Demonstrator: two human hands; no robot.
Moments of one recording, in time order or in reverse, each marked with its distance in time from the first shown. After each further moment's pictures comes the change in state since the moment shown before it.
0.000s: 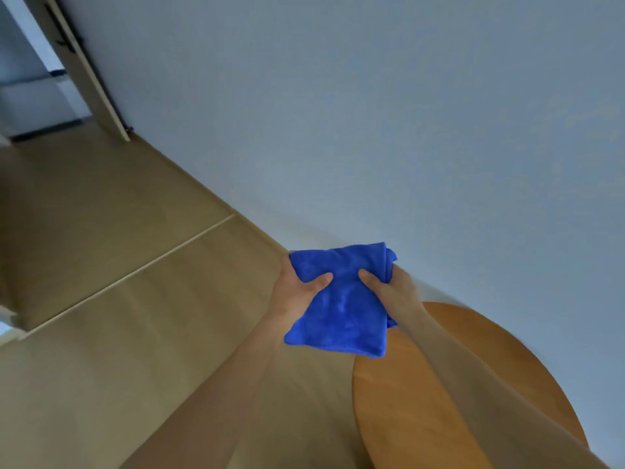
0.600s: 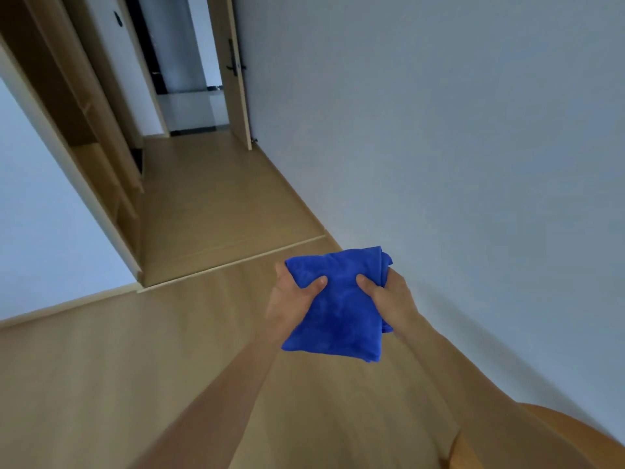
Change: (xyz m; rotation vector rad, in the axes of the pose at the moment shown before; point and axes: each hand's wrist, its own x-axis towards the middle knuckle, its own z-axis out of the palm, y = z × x) left_hand 0.006 -0.064 -0.241 -0.149 0.356 -0.123; right_hand 0.022 -0.132 0.235 0.000 -0.349 -0.198
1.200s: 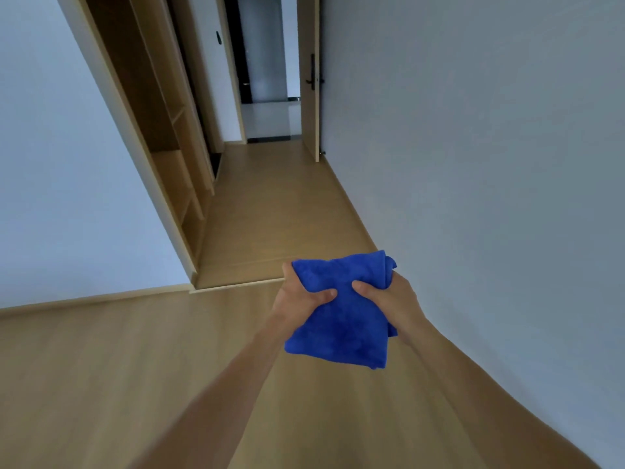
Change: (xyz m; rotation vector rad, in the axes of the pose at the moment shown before) left_hand 0.158 0.036 -0.045 -0.037 0.158 -0.090; right_hand 0.209 -0.043 0.067 -0.025 -0.297 -0.024
